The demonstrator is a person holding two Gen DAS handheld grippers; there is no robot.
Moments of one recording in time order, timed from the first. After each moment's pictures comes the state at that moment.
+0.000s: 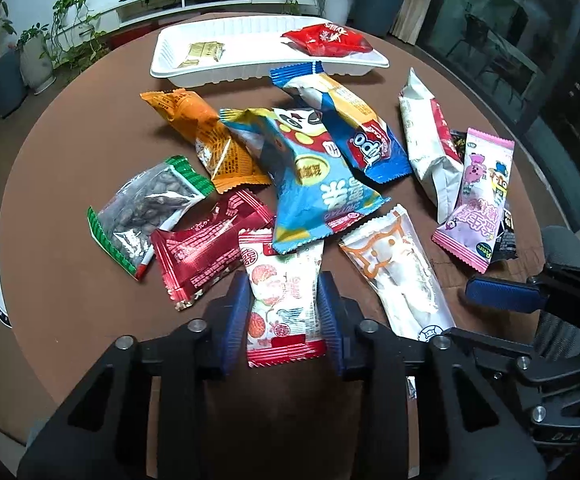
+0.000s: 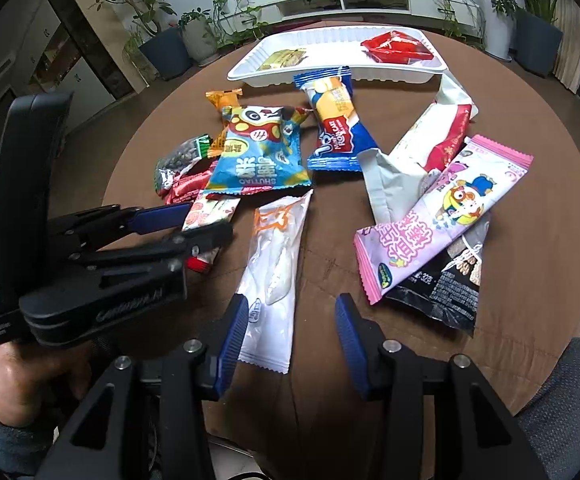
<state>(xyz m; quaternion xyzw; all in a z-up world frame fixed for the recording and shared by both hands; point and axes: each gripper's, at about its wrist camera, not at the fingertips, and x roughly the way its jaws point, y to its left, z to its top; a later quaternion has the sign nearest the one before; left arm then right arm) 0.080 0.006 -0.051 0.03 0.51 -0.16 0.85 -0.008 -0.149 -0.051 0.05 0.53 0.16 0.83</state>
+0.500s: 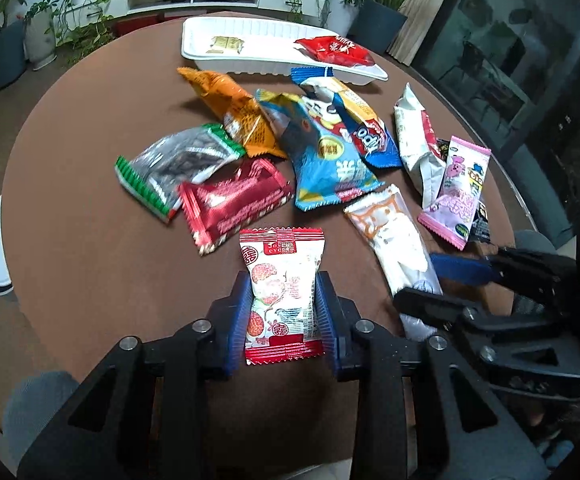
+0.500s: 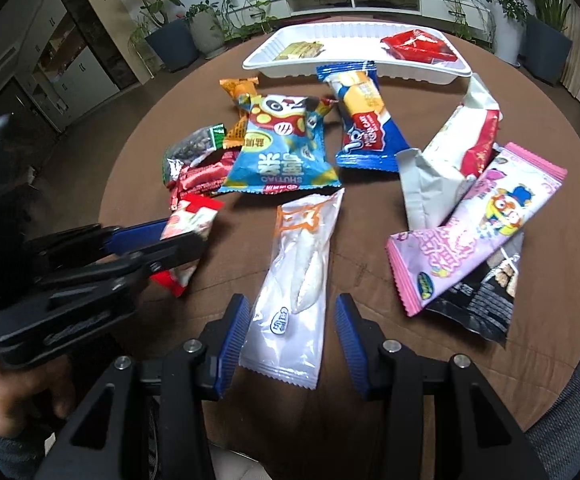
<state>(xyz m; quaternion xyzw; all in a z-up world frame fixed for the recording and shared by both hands) 0.044 0.045 -0.049 -0.03 0.50 -0.17 0.85 0.001 -0.122 -0.062 0.02 0.53 0.16 0.83</state>
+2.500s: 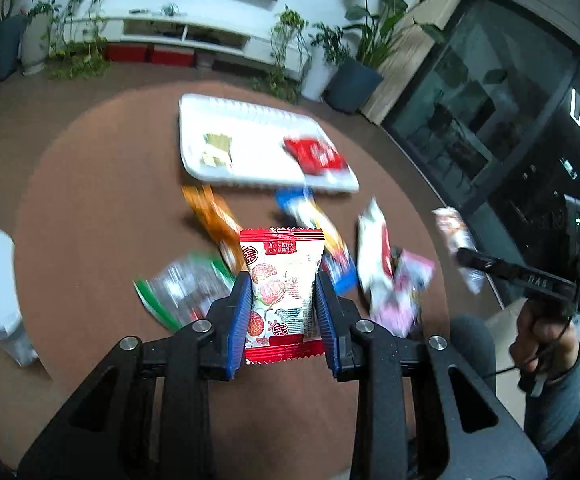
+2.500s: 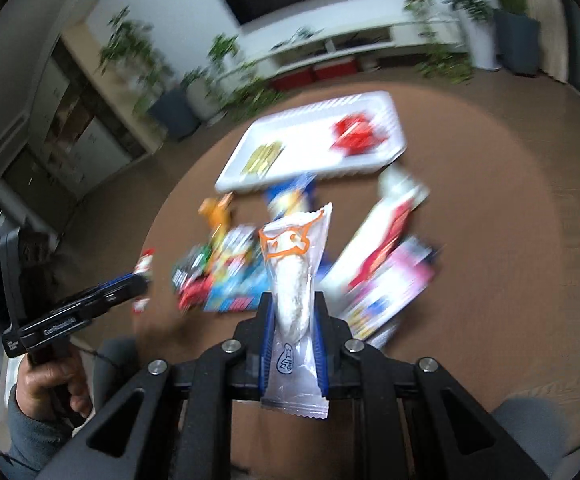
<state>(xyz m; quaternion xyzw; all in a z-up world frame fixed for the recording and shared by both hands) 0.094 0.090 0.044 -0.12 0.42 -0.22 0.87 0.040 -0.256 0.030 0.15 0.44 0.15 0.88</state>
